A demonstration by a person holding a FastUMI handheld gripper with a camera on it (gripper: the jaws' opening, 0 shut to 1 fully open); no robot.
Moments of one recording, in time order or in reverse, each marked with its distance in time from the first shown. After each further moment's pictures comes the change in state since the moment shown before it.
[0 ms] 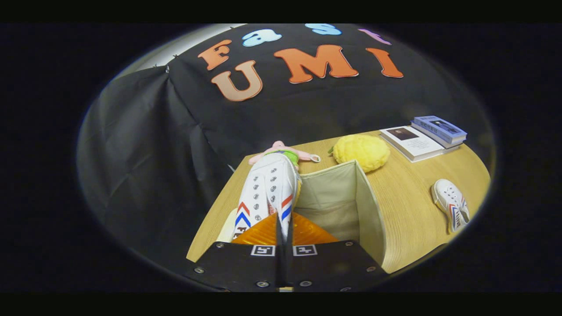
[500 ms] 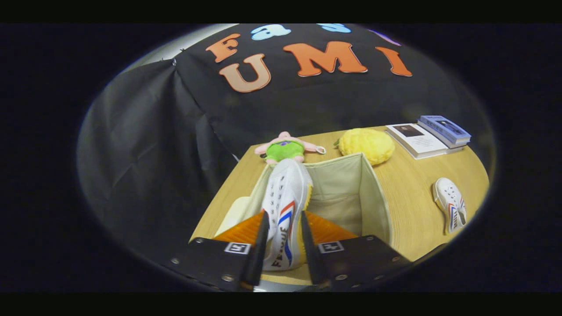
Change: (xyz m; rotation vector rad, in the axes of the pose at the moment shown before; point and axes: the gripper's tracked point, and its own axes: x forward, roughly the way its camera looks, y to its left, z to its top) arm -0.014 0.006 0.003 -0.057 0.033 0.019
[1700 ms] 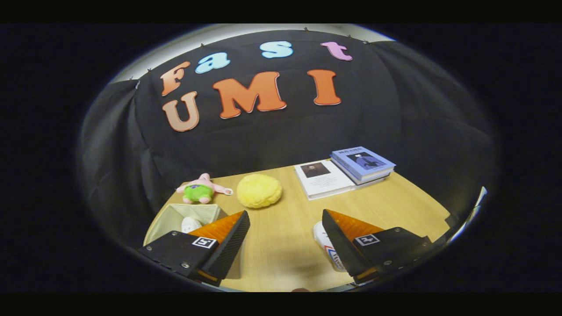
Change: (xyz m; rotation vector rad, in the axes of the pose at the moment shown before) arm -0.105 -0.266 0.083 0.037 -0.228 -0.342
